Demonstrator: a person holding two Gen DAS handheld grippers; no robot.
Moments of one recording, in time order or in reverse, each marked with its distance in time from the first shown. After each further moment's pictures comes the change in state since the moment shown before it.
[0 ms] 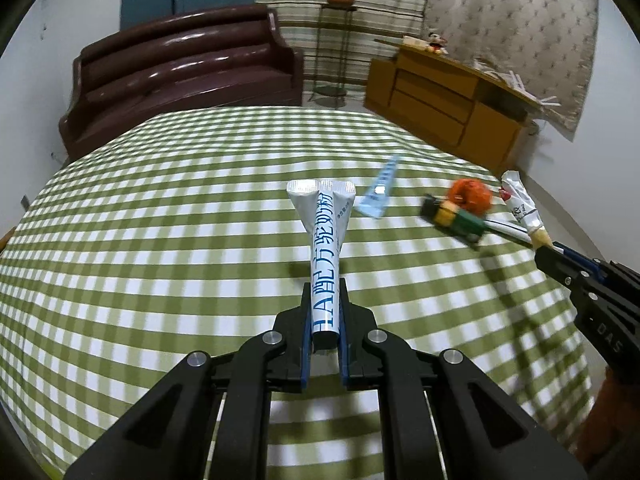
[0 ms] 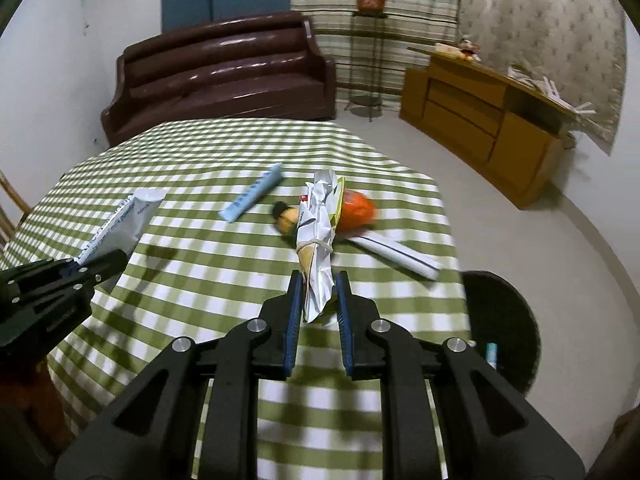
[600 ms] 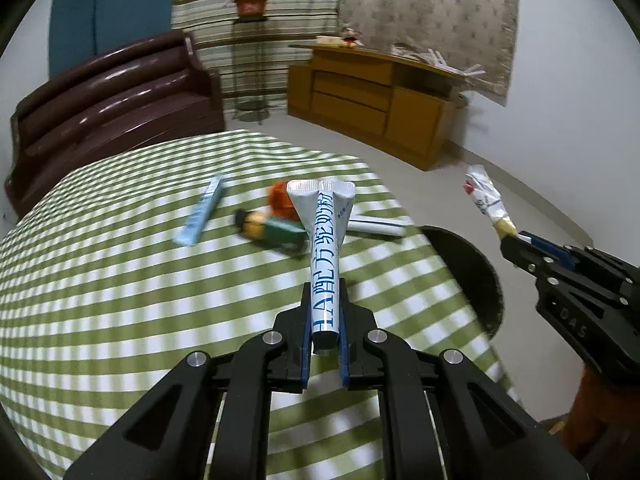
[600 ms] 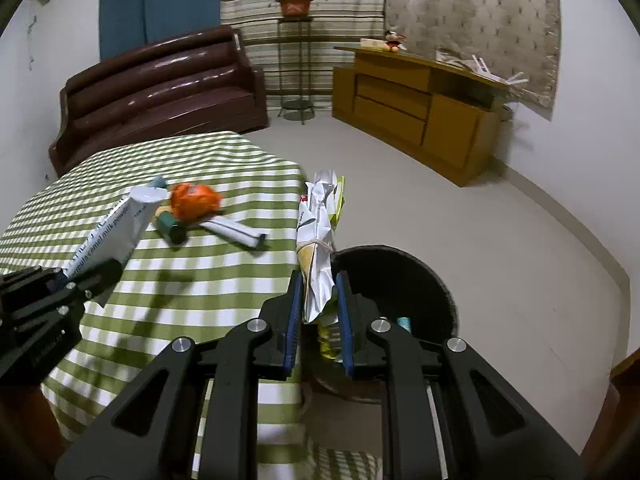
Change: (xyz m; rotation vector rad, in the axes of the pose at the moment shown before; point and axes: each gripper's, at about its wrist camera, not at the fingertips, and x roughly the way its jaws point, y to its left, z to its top) left arm 0.009 -0.141 0.004 0.200 -0.031 -0.166; right arm -0.028 -0.104 -0.032 0.140 -0.023 -0.165
